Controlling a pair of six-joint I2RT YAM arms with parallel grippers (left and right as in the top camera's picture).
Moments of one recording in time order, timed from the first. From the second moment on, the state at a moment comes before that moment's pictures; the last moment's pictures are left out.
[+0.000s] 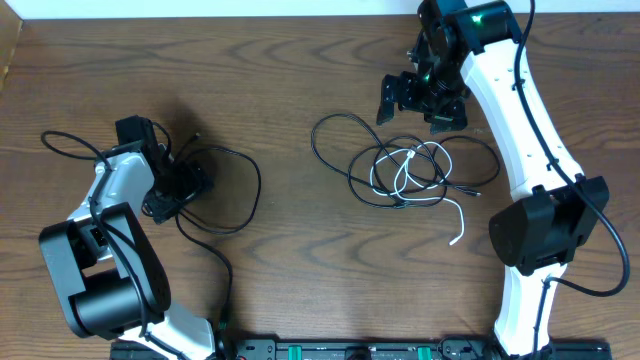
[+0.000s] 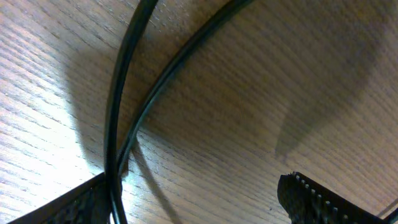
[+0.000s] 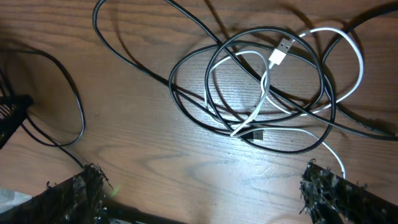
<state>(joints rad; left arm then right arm) 0.32 1.80 1.05 -0.73 0.13 -0.30 0.30 2.13 2.20 -1.56 -0.29 0.39</state>
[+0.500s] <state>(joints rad) 0.31 1.83 1.06 -0.72 -0.04 -0.31 0.30 2.13 2.20 -1.56 -0.29 0.39</state>
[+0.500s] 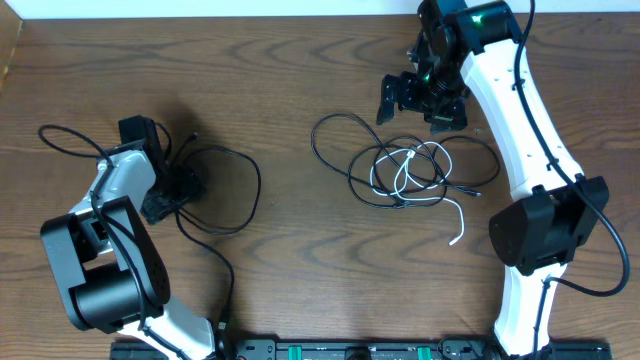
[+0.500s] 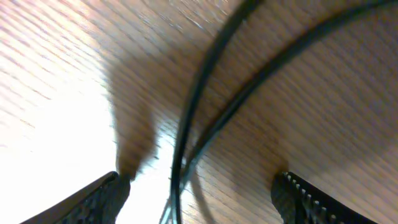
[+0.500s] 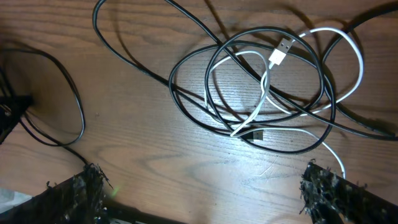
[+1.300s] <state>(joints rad) 0.31 1.83 1.05 -0.67 -0.17 -0.31 0.30 2.13 2.20 -1.56 -0.29 0.39</state>
